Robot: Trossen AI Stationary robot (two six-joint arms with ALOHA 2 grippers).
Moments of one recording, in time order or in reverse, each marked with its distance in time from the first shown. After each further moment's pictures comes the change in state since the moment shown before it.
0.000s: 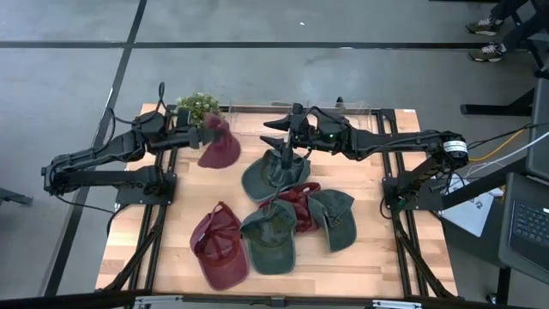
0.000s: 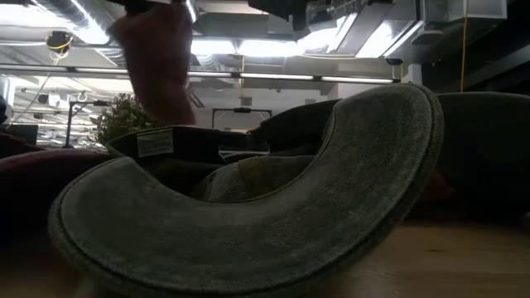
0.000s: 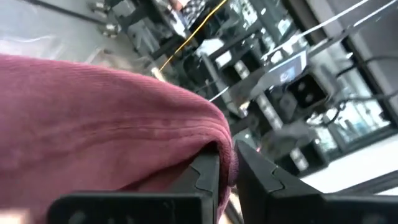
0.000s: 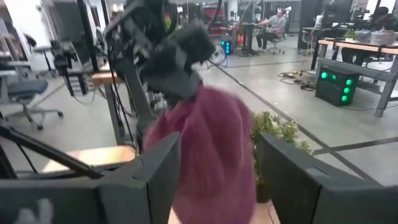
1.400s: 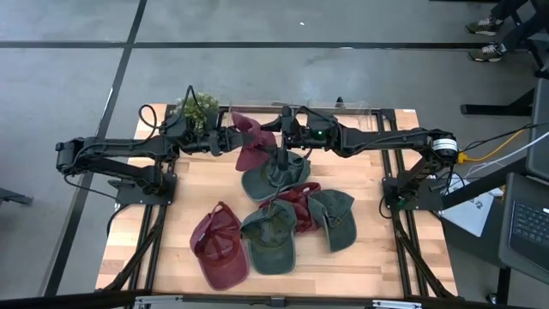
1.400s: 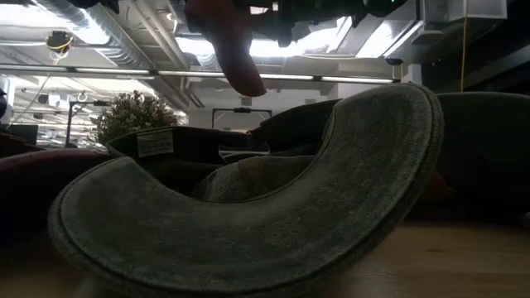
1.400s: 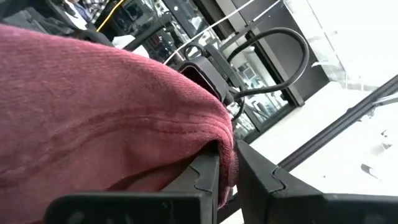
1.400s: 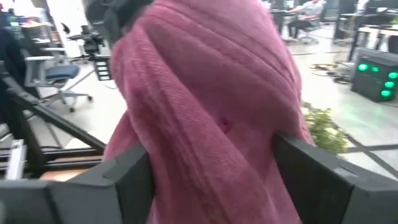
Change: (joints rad) left arm -0.121 0.384 0.000 0.684 0.114 0.008; right arm -0.056 0.089 0.000 0.054 -0.191 0.001
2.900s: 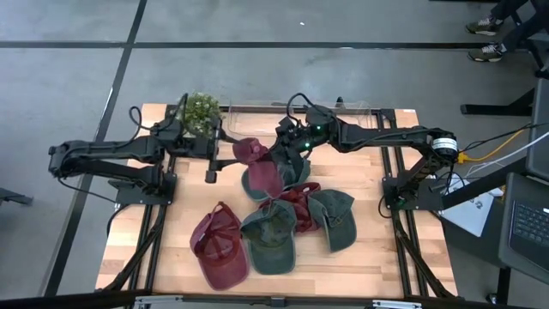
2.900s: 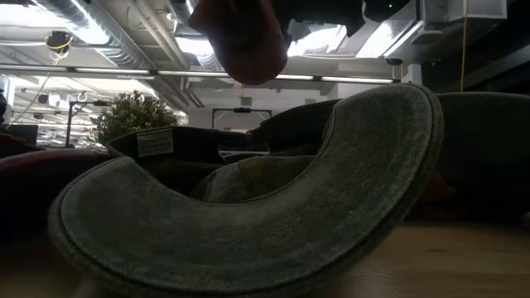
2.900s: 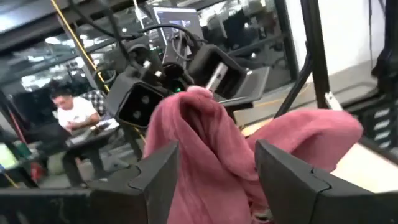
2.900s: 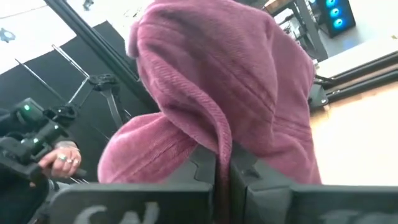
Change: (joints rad) left arm -0.056 -0.161 0.000 -0.361 0.054 1.314; right arm -0.045 0.001 0.000 -0.048 -0.475 0.554
